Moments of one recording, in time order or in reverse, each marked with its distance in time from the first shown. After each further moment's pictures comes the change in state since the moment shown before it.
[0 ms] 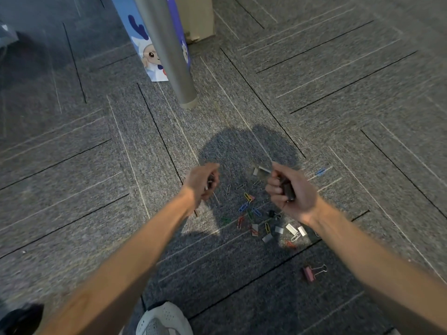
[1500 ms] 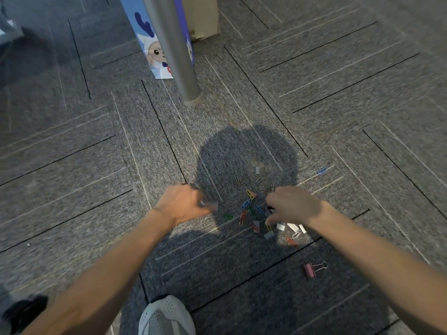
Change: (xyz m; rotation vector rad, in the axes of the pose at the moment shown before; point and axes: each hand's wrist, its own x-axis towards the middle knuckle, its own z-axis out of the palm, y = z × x) left_hand -0.012 -0.047 -0.061 1.664 -0.080 0.500; right_hand -0.003 0.005 0.006 -2.416 -0.270 -0.036
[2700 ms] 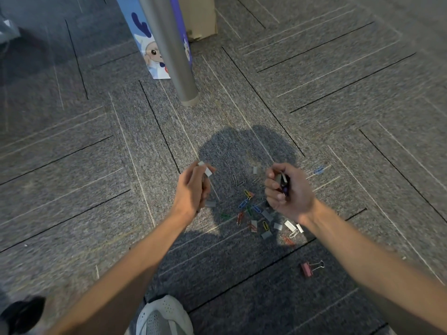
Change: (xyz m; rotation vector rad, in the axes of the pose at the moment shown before) left_hand 0.011 0.056 -0.046 -1.623 0.422 -0.366; right_hand -0.002 -0.005 -0.001 2.437 0.236 -0.128
